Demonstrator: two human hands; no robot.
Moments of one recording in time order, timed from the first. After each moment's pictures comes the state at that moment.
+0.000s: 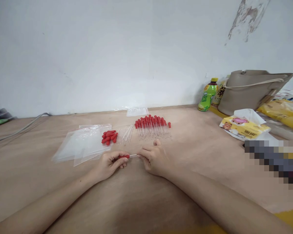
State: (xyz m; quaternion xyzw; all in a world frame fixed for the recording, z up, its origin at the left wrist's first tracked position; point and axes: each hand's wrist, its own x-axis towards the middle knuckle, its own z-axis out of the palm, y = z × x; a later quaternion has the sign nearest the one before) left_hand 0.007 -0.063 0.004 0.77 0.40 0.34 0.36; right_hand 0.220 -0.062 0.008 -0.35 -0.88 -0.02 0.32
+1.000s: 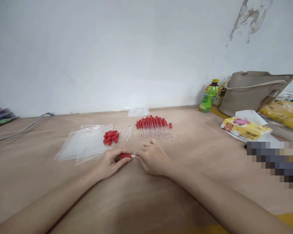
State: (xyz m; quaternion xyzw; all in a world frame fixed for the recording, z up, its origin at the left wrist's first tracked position) left_hand 0.006 -0.058 0.009 0.80 0.42 0.33 0.27; right_hand 0.212 -0.063 0.024 -0.33 -0.91 -0.06 0.22
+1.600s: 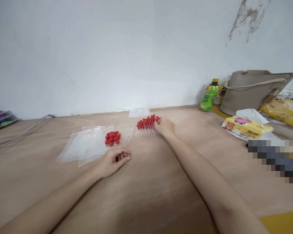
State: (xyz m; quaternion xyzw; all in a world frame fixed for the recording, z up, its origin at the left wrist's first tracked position) left_hand -0.002 -0.052 0.013 0.83 0.43 0.28 0.21; right_hand 0.242 0.057 0.031 -0.73 -0.62 0.04 0.29
